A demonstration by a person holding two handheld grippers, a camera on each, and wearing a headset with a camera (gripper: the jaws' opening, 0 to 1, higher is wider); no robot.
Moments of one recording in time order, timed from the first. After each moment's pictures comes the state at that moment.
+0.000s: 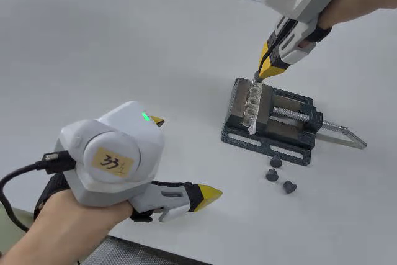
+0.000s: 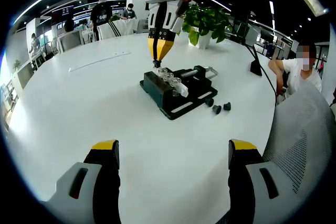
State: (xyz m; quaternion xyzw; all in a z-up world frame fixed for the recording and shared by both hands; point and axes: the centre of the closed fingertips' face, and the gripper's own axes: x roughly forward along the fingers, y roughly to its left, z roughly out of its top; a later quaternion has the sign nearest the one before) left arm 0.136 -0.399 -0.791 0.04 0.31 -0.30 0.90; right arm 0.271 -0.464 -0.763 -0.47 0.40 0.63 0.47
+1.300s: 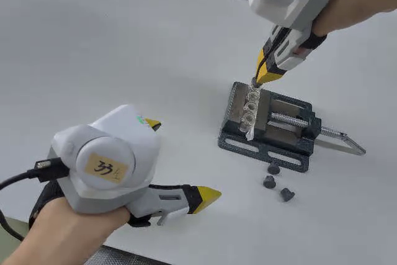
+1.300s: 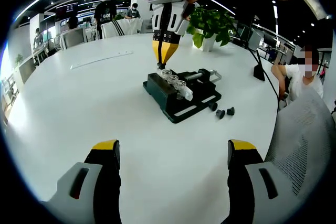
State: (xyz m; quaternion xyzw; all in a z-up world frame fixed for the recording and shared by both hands) left arm 0.144 -0.400 -0.791 0.03 0.31 -0.29 0.91; right arm 0.271 -0.465 -0.769 -0.49 0.41 0.62 0.45
